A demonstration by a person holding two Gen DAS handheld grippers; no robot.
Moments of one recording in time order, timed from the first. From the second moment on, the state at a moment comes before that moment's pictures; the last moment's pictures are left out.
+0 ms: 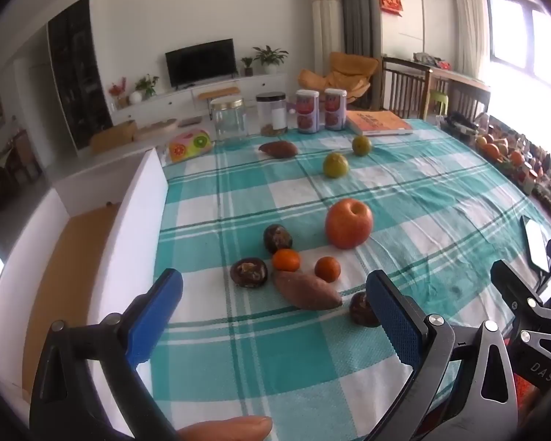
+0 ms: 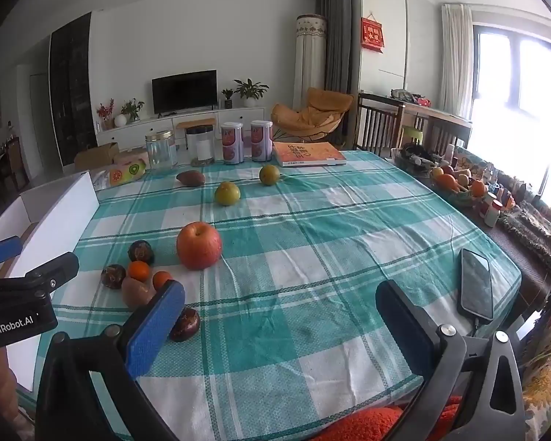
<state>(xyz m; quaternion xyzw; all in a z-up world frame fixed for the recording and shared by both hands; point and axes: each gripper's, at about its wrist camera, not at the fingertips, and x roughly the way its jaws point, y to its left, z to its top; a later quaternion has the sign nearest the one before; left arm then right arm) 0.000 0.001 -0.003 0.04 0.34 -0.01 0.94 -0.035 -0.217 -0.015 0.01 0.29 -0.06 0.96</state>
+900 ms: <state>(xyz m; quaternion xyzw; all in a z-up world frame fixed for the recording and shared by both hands) 0.002 0.002 -0.028 0.04 0.38 -0.02 0.92 -0.032 -0.219 -0.021 -0.01 0.31 -0.08 0.95</state>
